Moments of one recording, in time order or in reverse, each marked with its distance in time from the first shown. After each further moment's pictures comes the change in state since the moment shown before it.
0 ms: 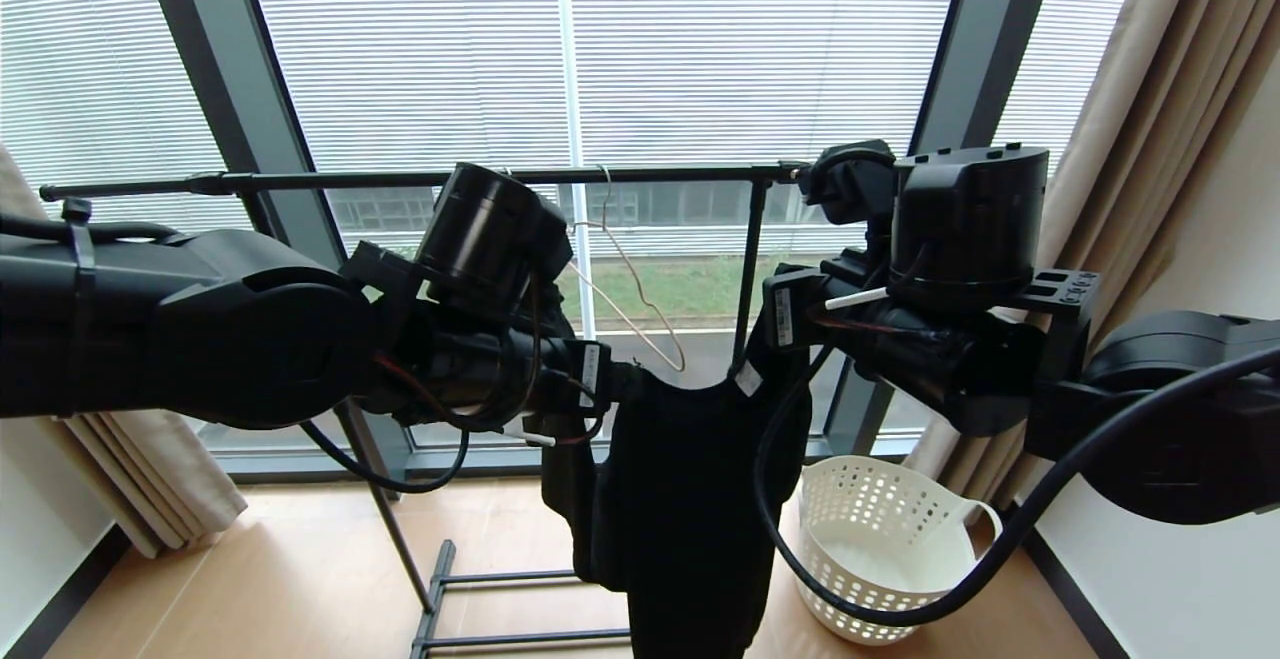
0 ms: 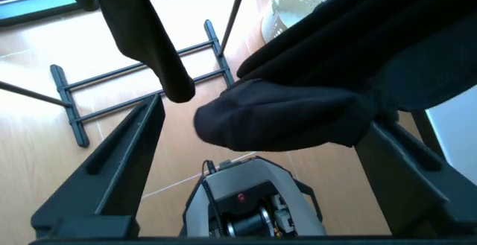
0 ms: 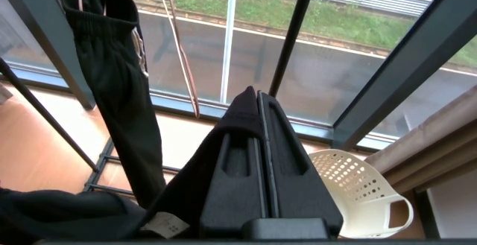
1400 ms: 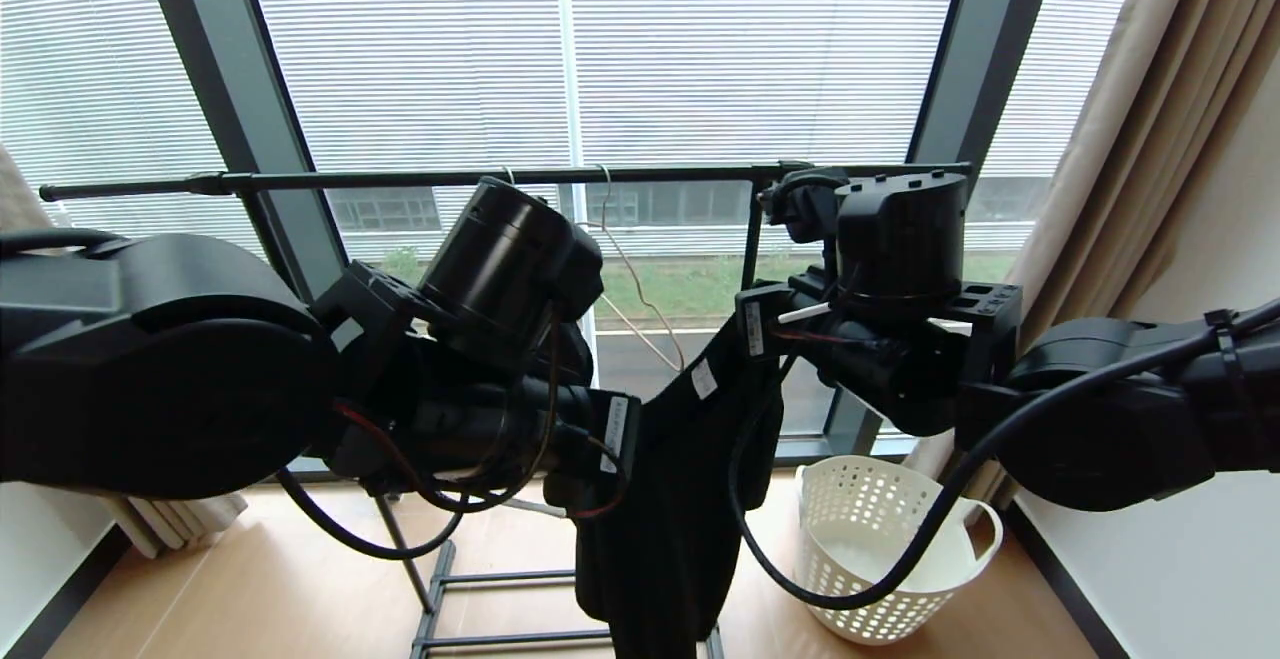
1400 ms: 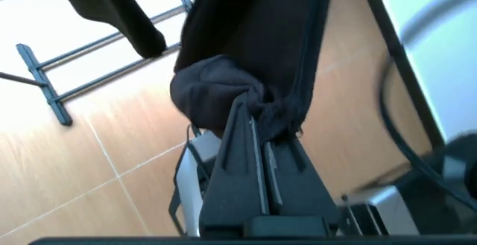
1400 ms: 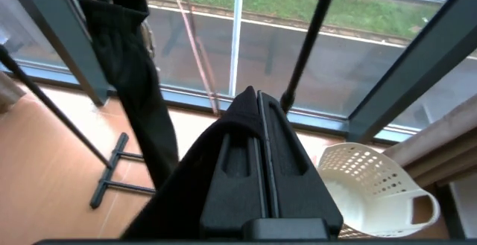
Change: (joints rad) left arm -0.117 -0.071 0.034 0.101 0.003 -0.063; right arm 0.000 0.079 -0.043 0.001 -0.002 0.021
